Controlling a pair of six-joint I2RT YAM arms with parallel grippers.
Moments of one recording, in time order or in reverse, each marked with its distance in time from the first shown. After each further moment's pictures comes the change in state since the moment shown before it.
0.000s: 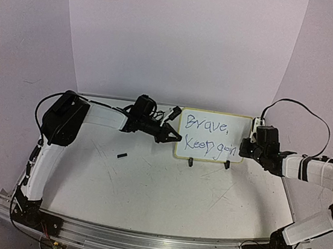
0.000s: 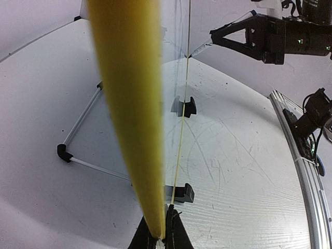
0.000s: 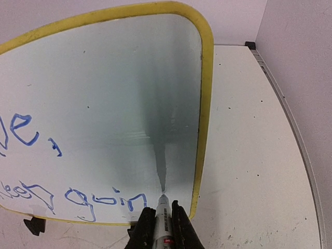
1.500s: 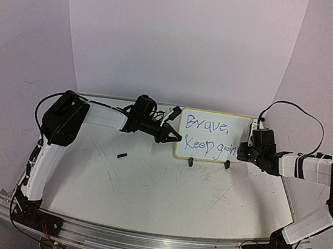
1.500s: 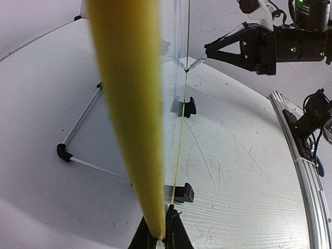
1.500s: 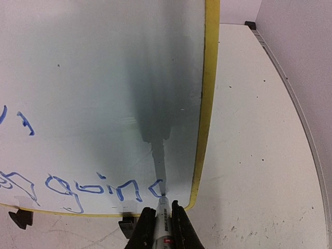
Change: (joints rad) left arm 0.000 0.000 0.000 -0.001 0.000 -0.003; right arm -0.003 0.064 0.000 -0.020 0.000 0.020
